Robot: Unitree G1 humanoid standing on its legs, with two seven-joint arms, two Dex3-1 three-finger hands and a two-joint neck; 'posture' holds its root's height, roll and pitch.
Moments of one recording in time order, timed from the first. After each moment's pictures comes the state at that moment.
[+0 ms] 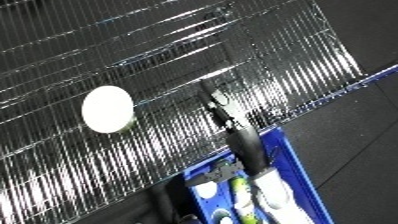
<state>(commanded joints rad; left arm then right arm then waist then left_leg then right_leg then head) -0.20 0.37 -0.18 0.33 -0.80 -0.25 -0.06 -0.29 -0.46 0.14 -0.01 0.39 -0.31 -0.07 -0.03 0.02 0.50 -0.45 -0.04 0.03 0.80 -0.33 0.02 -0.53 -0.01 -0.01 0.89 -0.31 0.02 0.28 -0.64</state>
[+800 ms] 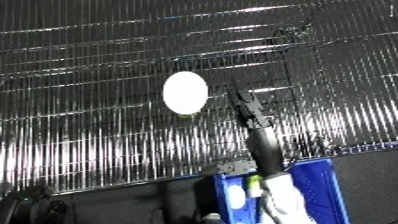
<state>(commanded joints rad) -0.21 0.40 -0.22 0.30 -0.76 -0.18 -0.09 -0.40 -0.41 0.18 0.08 0.33 -0.24 -0.20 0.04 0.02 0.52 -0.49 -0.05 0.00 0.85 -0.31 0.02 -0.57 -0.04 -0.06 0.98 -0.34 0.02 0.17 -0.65</state>
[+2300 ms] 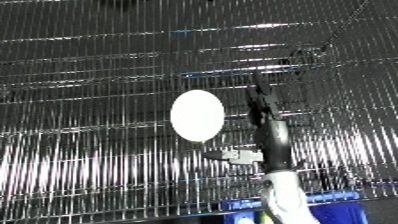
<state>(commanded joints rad) -0.24 0.48 -0.28 0.17 -0.84 -0.20 -0.01 -0.78 -0.53 0.24 0.31 0.43 -0.27 -0.28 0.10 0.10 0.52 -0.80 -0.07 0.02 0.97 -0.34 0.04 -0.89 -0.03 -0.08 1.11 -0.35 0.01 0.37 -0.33</state>
